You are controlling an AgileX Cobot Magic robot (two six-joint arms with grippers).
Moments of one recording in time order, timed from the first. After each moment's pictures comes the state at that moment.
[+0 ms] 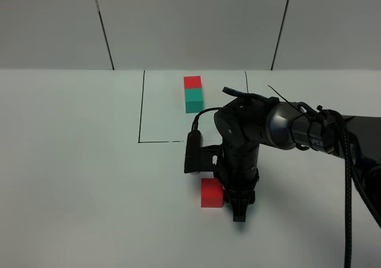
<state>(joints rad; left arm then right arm) -0.03 -0.01 -0.51 -0.22 1.08 0.19 0.60 2.21 -1.51 -0.07 0.92 -0.97</state>
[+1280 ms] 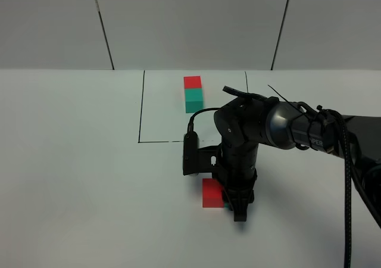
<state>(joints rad) -0.03 -0.01 -0.51 -0.22 1.08 0.19 0.60 2.21 -1.51 -0.04 0.91 -1.04</state>
